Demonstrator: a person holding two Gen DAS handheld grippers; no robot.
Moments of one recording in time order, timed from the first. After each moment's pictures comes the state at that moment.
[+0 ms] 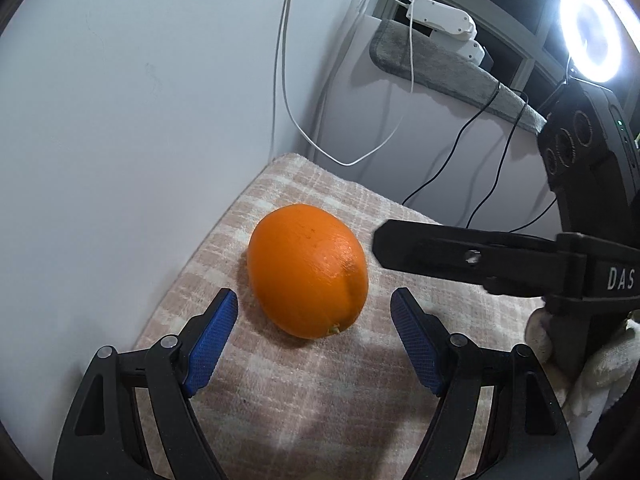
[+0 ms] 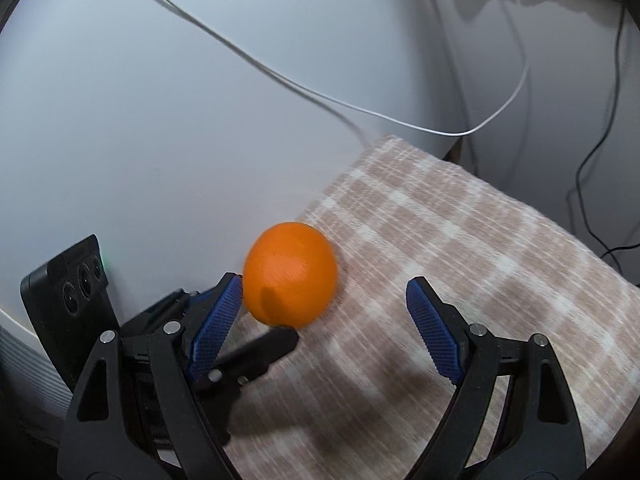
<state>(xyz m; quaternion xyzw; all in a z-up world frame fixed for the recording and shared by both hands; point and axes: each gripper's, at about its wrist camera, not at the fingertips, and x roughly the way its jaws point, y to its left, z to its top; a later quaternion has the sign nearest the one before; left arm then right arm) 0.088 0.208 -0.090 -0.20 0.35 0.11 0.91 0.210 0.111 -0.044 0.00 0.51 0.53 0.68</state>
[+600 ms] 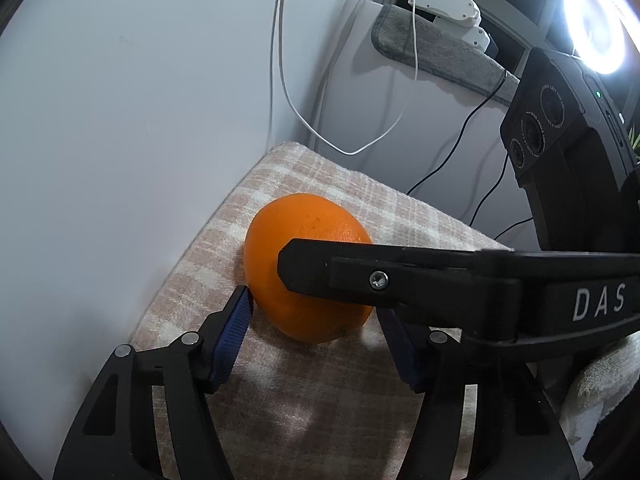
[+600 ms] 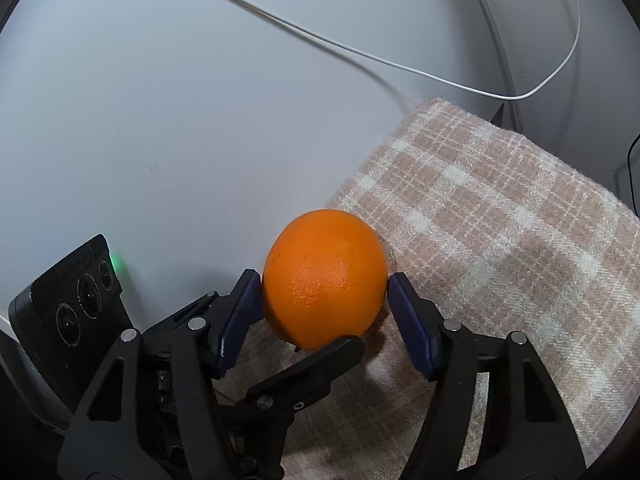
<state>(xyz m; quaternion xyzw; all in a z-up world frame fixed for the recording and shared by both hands) 0.099 0.205 -0.100 -0.19 0.37 0.11 0.90 0.204 0.146 -0.068 0.02 0.54 0.56 0.62</state>
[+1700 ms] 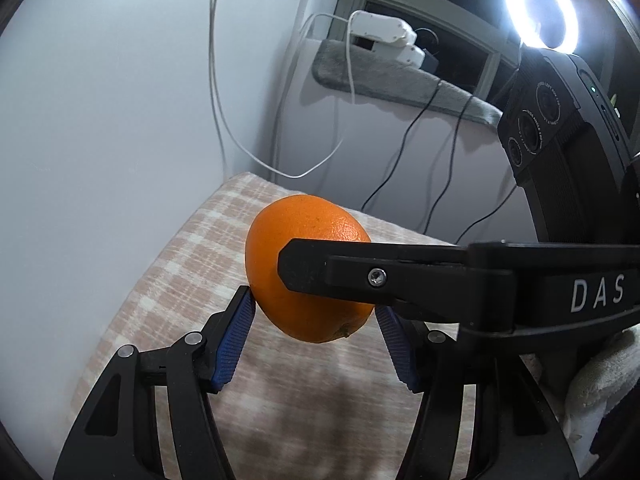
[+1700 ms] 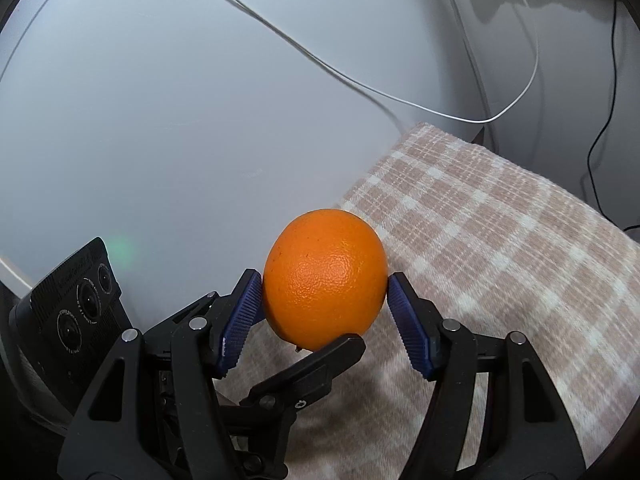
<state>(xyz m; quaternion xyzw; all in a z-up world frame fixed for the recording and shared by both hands) 0.067 0.144 -0.064 -0.16 0.32 0.09 0.93 0.171 0.079 -0.017 0.02 0.50 0.56 0.66</state>
